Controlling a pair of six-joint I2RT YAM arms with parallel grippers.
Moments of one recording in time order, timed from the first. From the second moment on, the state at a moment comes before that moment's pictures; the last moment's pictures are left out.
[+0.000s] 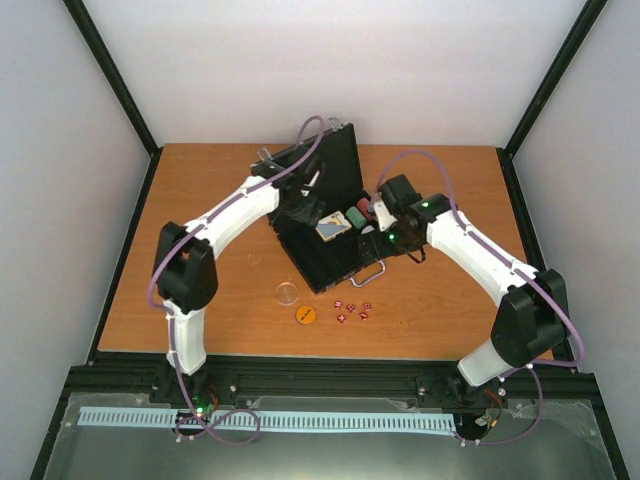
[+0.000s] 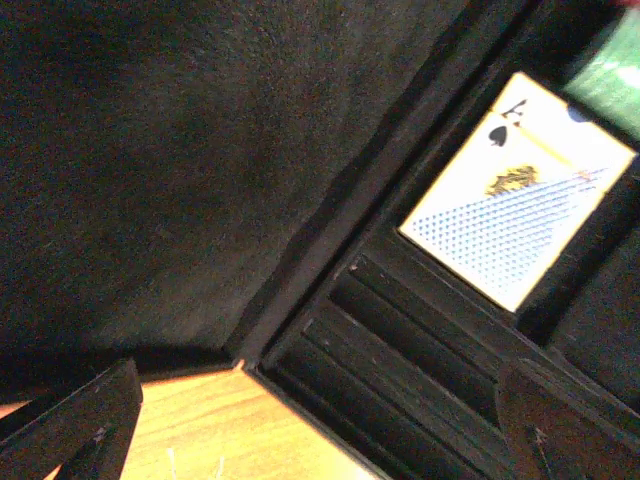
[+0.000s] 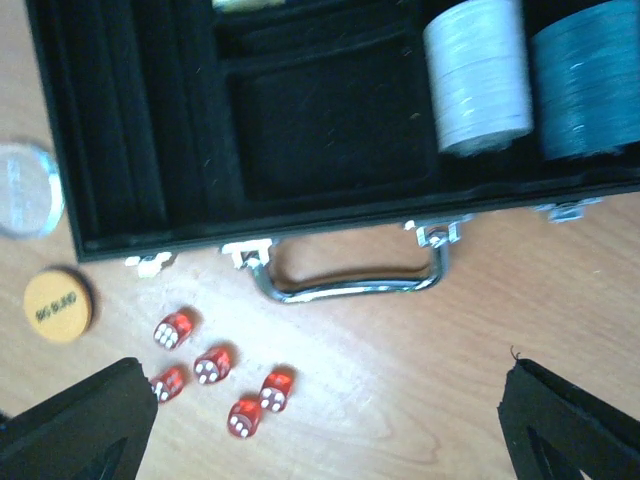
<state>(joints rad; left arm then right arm) -0.58 2.01 1.79 -0.97 -0.23 -0.19 0.47 1.53 1.28 -0.95 -0.16 0.12</state>
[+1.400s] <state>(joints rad) -0.45 1.63 1.29 -0.98 -0.10 -0.22 0.82 1.72 1.14 -0.90 -0.14 0.15</state>
